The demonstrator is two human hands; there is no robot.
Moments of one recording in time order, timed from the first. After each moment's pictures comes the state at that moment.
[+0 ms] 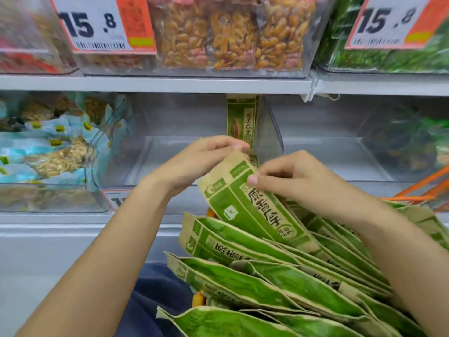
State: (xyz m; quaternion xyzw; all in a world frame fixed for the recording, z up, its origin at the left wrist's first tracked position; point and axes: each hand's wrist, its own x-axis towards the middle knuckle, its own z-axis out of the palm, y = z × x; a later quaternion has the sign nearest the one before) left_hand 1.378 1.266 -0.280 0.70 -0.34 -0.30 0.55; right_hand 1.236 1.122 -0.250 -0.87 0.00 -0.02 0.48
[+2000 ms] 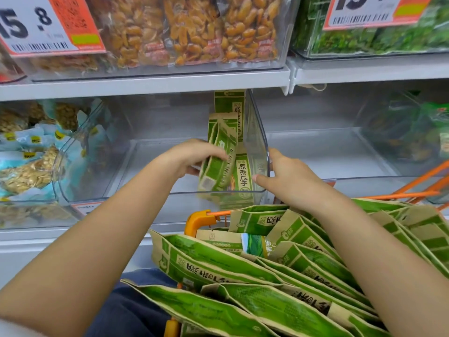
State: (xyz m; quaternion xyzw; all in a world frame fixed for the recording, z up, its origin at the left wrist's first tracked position) left_hand 1.440 1.199 -0.314 0.83 -0.15 -0.33 0.42; right_hand 1.275 1.069 -0.304 -0.95 0.19 0.00 0.26
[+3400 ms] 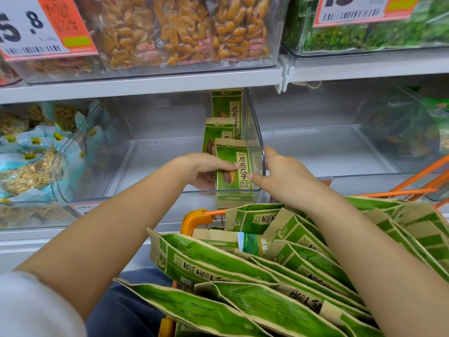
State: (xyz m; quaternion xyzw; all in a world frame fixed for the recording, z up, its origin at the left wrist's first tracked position) left_hand 1.428 1.179 -0.331 0.84 -0.11 -0.43 0.33; right_hand 1.276 1.069 -0.304 -0.95 0.19 0.00 0.26
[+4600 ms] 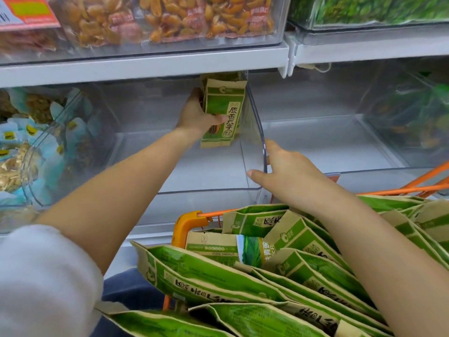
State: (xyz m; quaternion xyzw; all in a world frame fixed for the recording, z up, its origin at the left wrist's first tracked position) left_hand 1.491 1.145 -0.335 0.80 -0.25 -0.09 0.54; right_hand 1.276 1.067 -0.306 -0.95 0.20 0.01 0.25
